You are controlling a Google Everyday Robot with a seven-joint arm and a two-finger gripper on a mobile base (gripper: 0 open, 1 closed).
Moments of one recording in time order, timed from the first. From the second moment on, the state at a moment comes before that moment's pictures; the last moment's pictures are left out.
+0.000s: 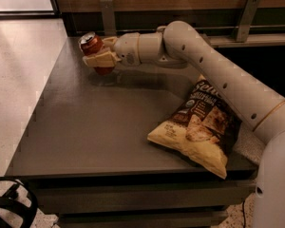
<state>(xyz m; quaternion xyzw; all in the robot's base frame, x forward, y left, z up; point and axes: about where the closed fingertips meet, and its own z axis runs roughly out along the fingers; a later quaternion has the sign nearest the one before) 0.692 0.130 0.895 -0.51 0.57 0.38 0.52</state>
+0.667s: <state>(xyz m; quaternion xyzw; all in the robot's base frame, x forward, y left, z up) 0.702 0.129 0.887 -0.50 0.56 0.40 0.53</state>
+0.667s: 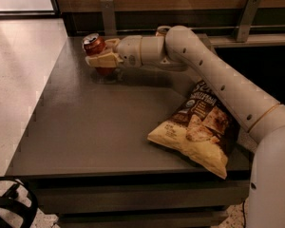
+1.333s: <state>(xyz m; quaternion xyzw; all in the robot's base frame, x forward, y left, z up) 0.715 0.127 0.873 -0.48 0.56 0.42 0.52</state>
